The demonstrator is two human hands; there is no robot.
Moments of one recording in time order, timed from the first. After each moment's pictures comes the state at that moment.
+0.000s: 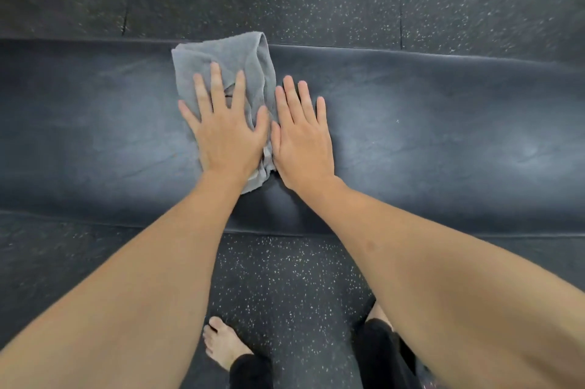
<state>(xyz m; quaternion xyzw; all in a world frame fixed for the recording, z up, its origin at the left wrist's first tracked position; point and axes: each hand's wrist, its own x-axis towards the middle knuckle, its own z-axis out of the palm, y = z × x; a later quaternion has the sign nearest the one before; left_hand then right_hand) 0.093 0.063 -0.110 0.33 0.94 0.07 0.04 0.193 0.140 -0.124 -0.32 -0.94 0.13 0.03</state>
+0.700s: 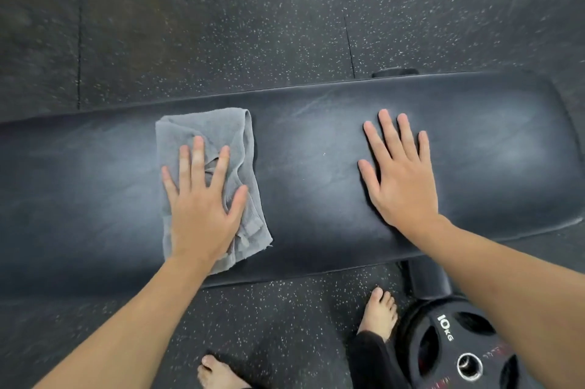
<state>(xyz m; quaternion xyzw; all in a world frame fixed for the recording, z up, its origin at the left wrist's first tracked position) 0.147 0.069 -0.118 0.47 0.88 0.06 0.02 0.394 0.281 -0.121 -0.41 -0.91 0.07 0.02</state>
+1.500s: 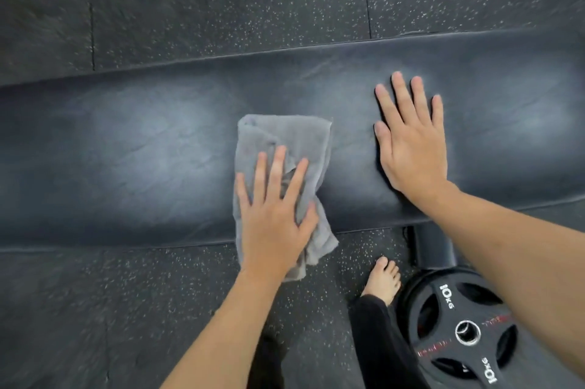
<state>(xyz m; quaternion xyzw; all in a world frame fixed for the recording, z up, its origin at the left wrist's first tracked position) 0.266 0.060 -0.107 0.51 0.86 0.03 0.07 0.395 0.283 -0.119 -0.41 -0.91 0.09 0.03</state>
